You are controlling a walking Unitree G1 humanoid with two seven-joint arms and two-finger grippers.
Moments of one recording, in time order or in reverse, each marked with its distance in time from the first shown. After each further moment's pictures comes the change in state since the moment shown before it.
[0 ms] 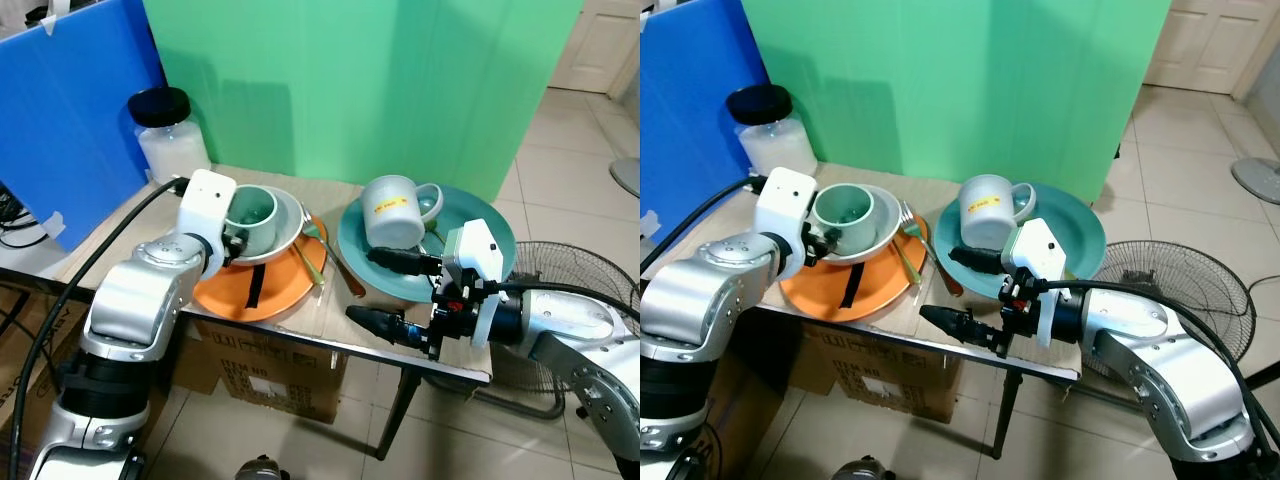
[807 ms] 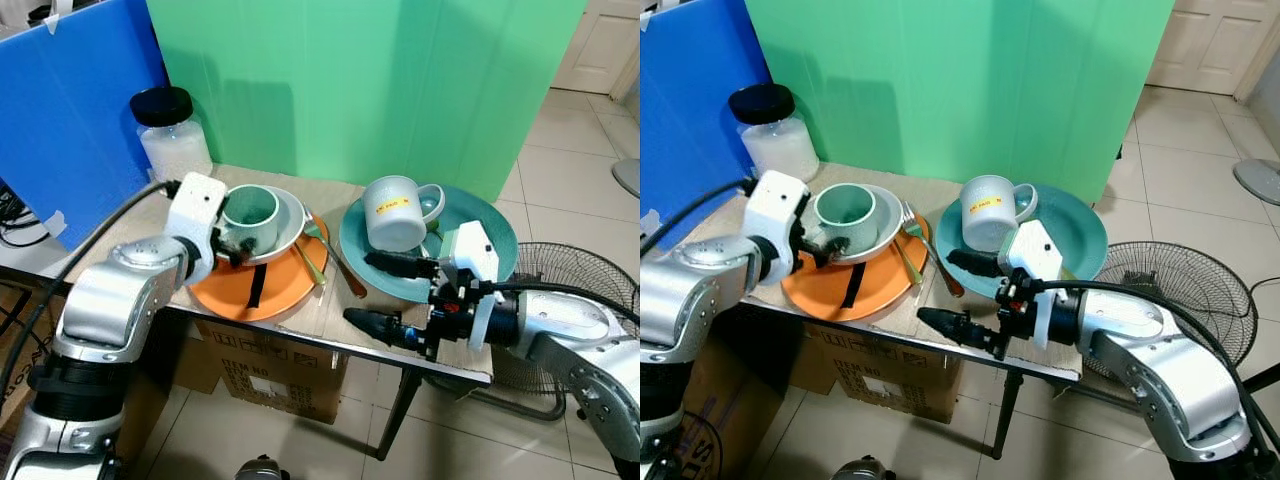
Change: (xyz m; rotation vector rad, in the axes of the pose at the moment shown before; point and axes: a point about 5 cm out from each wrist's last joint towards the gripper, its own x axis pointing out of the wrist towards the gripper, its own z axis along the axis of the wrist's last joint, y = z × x) left arm 0.001 0.014 -0.011 -0.036 -0.008 -0.164; right arm 0.003 0.001 -0.002 0.024 0.005 0.003
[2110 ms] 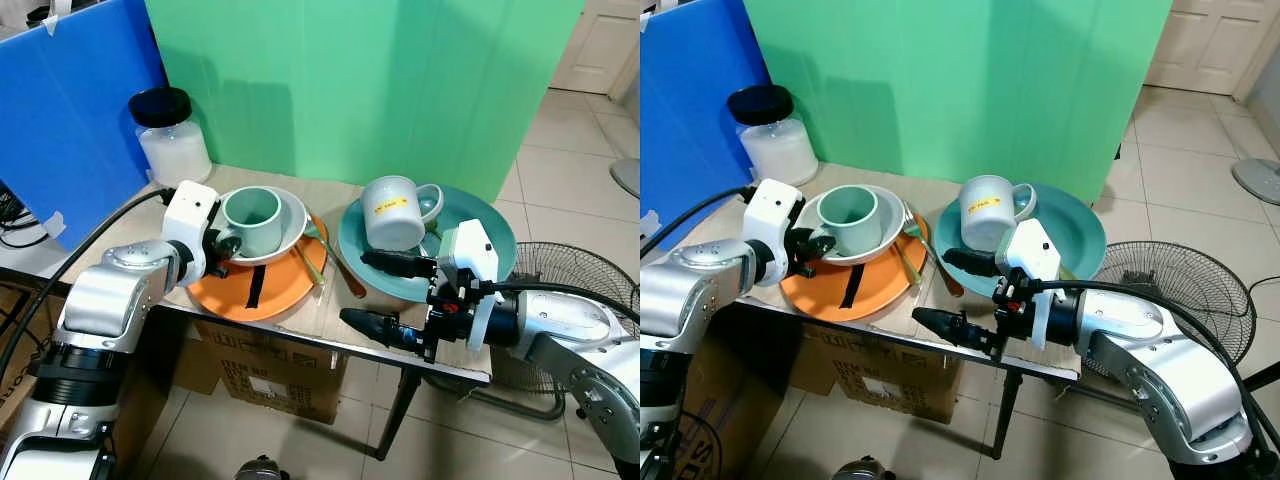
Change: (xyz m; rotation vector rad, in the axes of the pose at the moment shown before) left arm 0.014 0.018 -0.011 -0.035 -0.003 -0.032; right arm 0.001 0.004 0.005 -0.004 -0.012 0.013
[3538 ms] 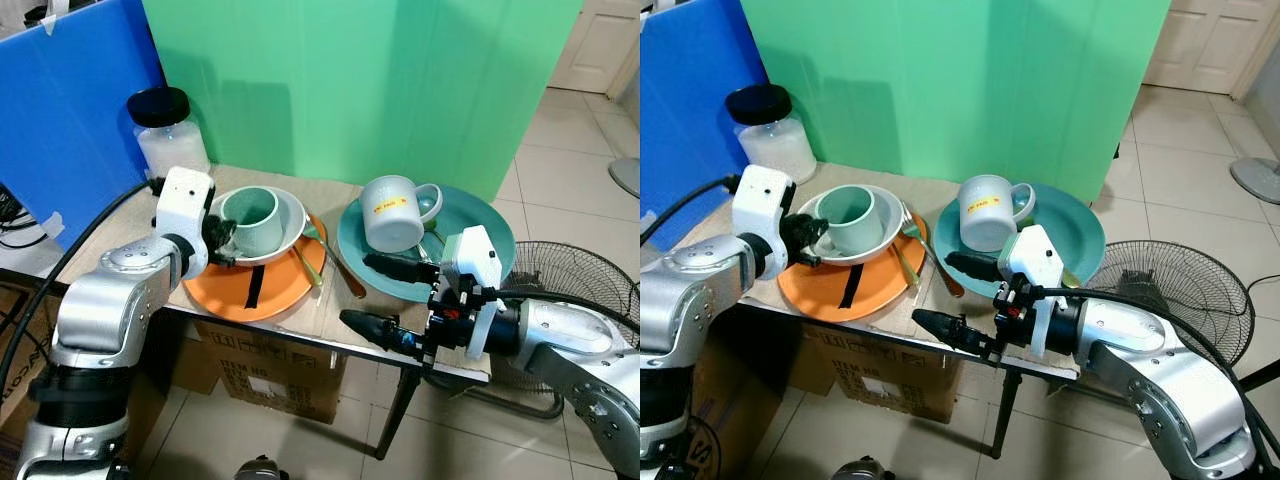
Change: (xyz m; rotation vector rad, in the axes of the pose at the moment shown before) left arm -0.014 -0.011 0.010 -0.057 -0.084 0.085; right arm -0.002 0.006 -0.003 0.028 -0.013 -0.036
